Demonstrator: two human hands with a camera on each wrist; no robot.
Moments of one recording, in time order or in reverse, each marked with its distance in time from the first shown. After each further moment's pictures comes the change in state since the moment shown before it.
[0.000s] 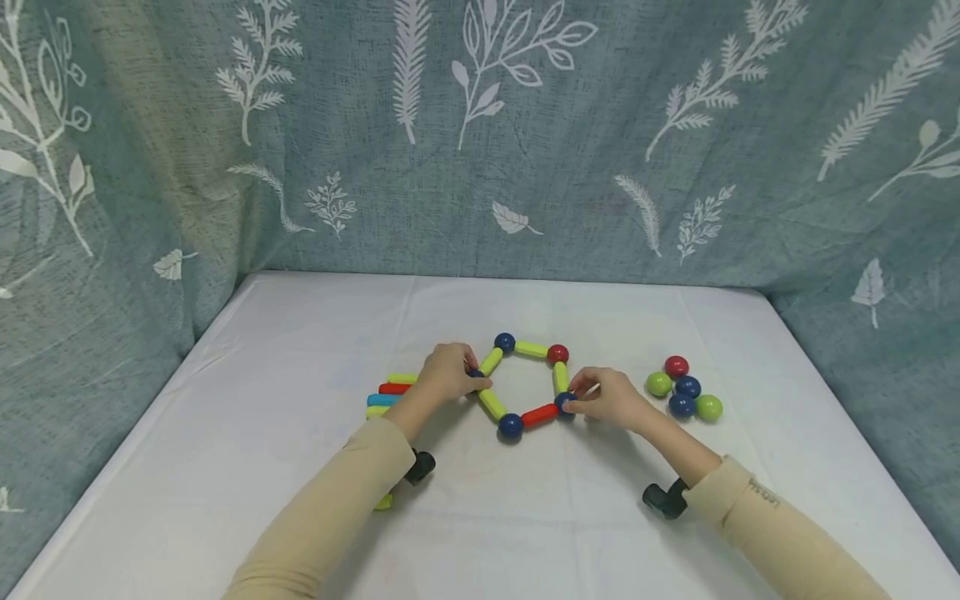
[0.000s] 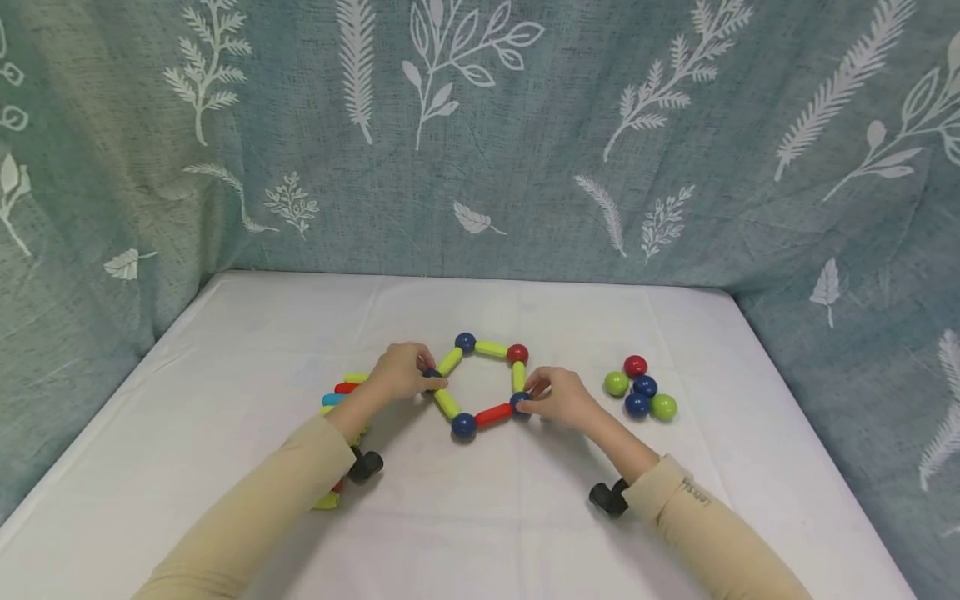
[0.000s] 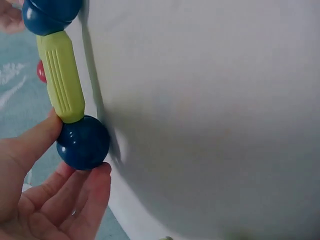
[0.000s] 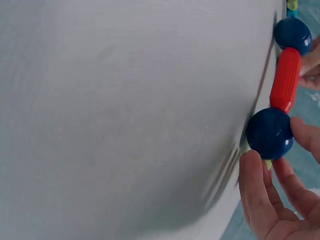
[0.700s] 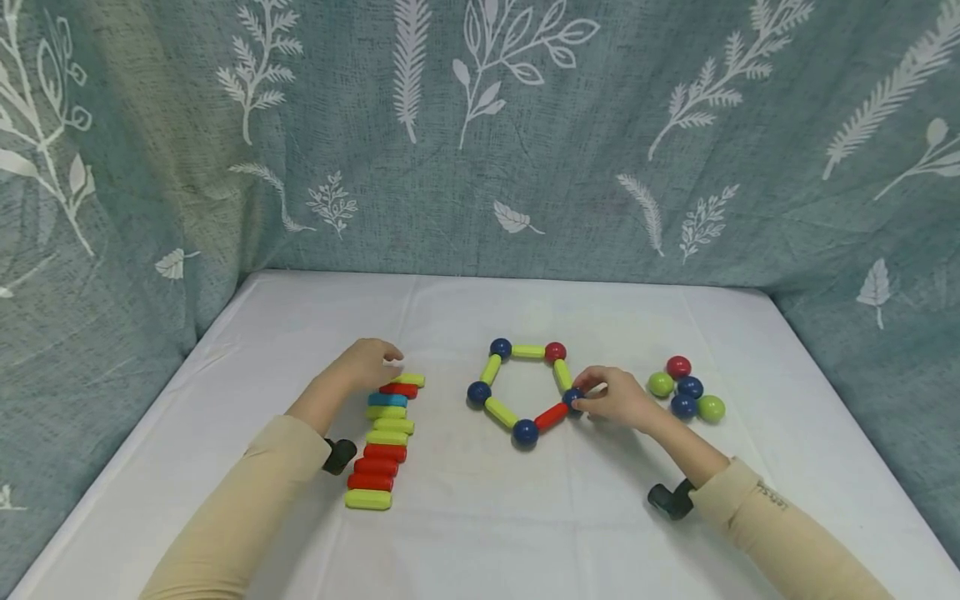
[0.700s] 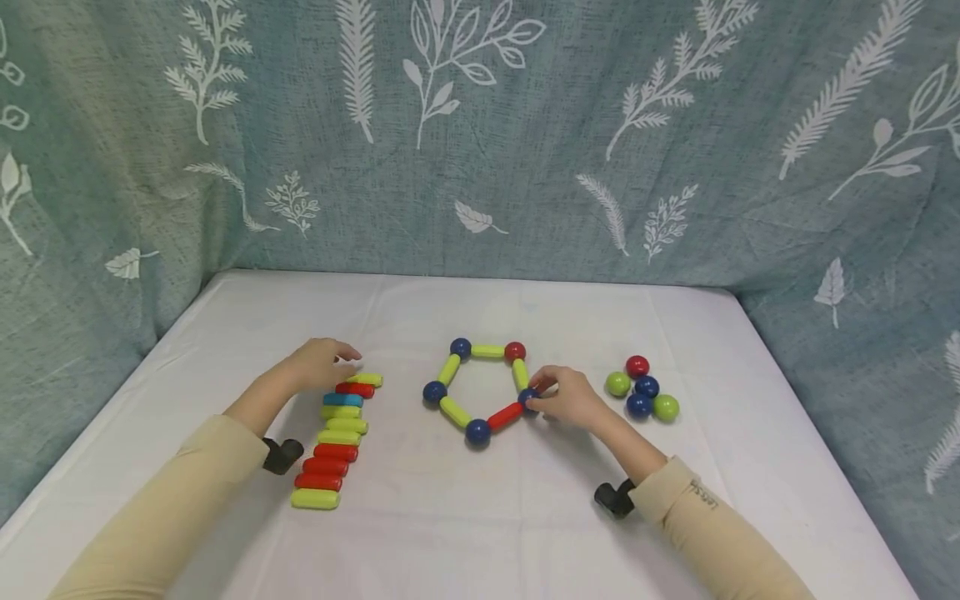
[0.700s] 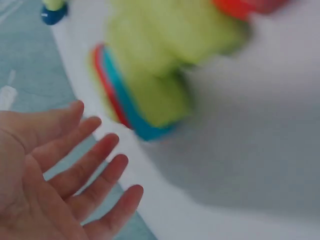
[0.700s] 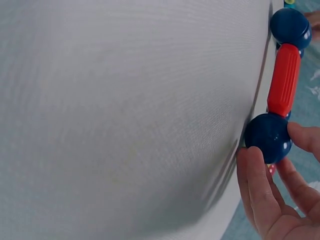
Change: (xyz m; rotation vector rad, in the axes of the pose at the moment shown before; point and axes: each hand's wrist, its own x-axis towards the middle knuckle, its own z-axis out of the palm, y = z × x) left_hand -0.023 -0.066 -0.075 0.188 -0.156 0.031; right_hand -0.002 0.005 -0.004 0.025 -0.011 -0.003
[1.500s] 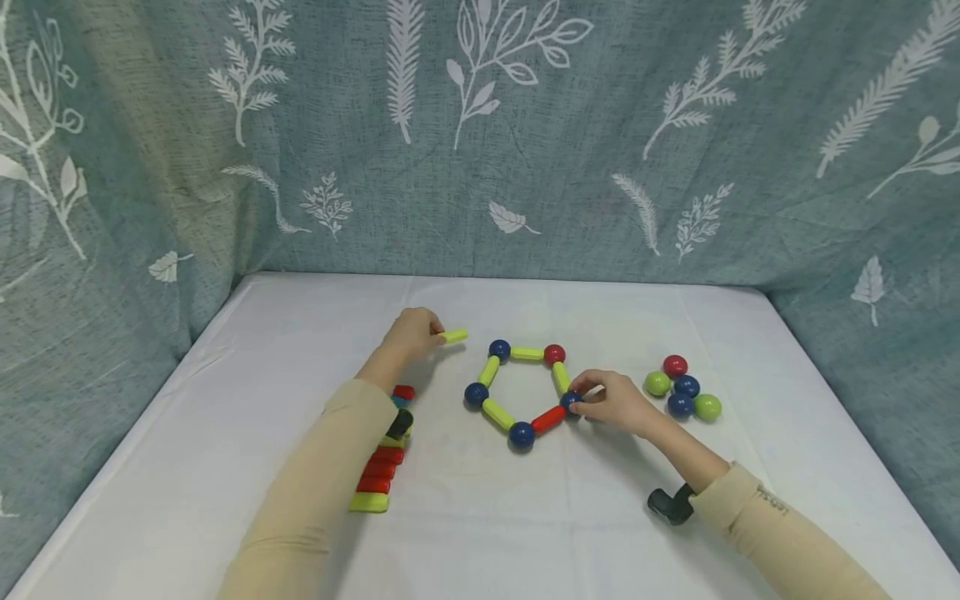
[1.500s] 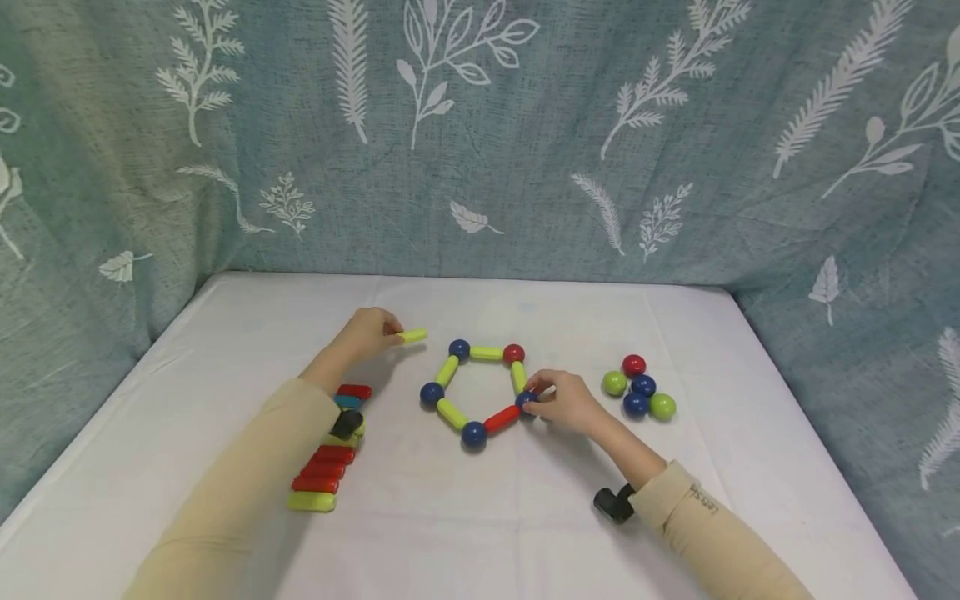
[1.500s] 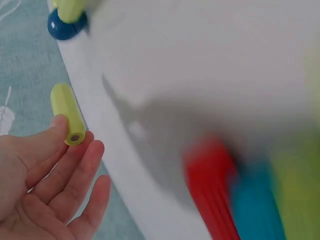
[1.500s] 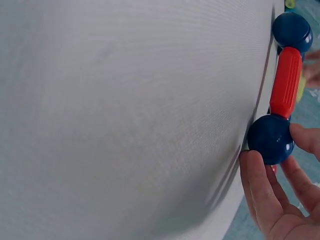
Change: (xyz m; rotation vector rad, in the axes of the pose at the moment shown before) left_hand 0.059 0.046 0.005 -0.090 0.119 -0.037; right_hand -0.004 0.002 0.001 -0.006 0.003 -0.034
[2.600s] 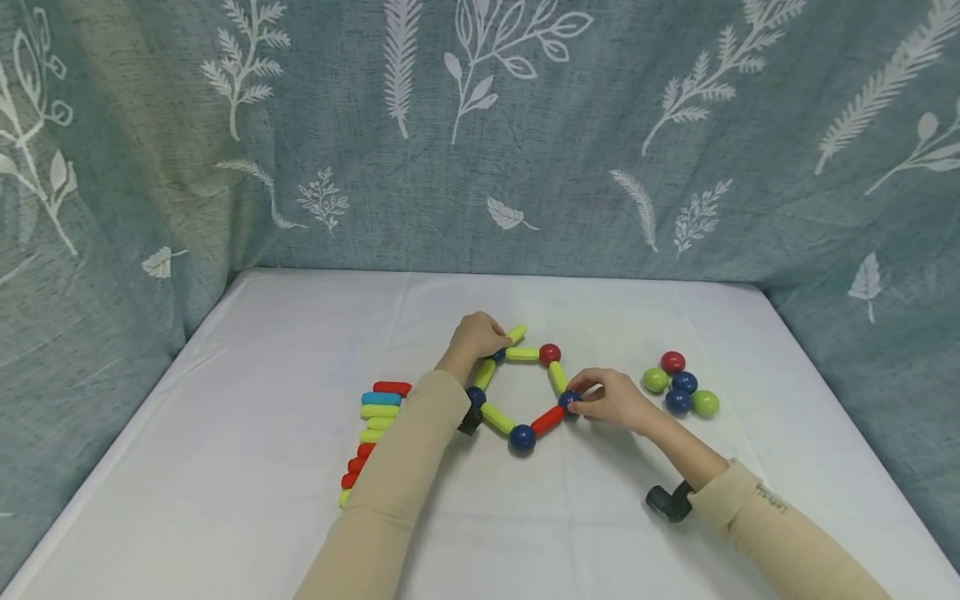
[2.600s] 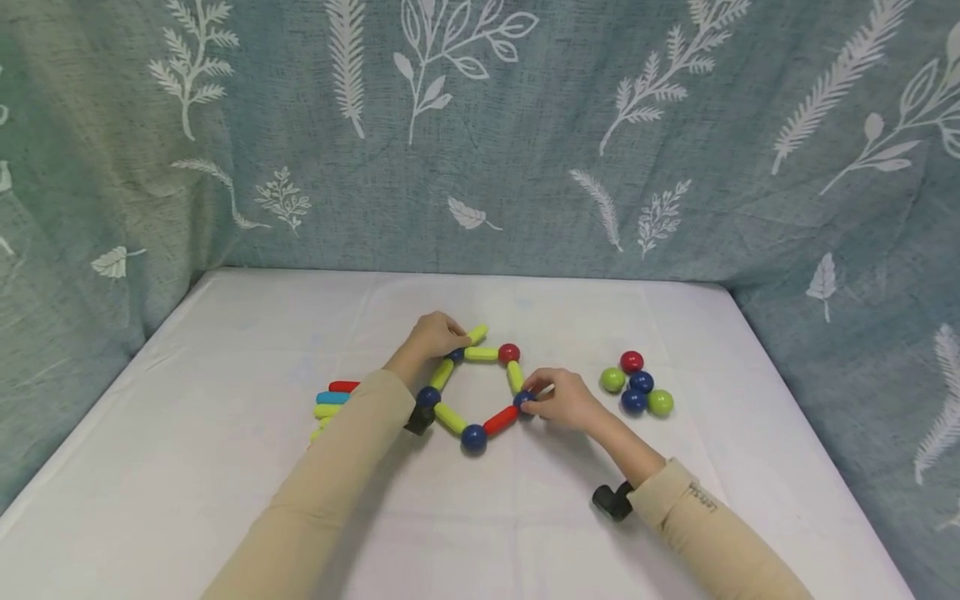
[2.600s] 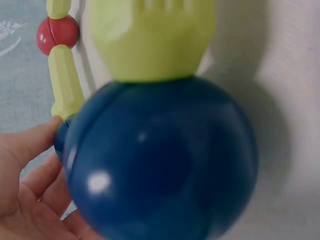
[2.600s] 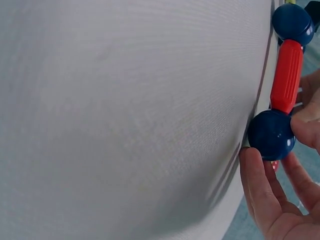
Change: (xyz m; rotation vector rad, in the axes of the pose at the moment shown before) left_hand 0.032 0.061 0.057 -0.134 -0.030 -0.098; right_hand -0.003 -0.001 0.000 -0.010 -0.022 -0.018
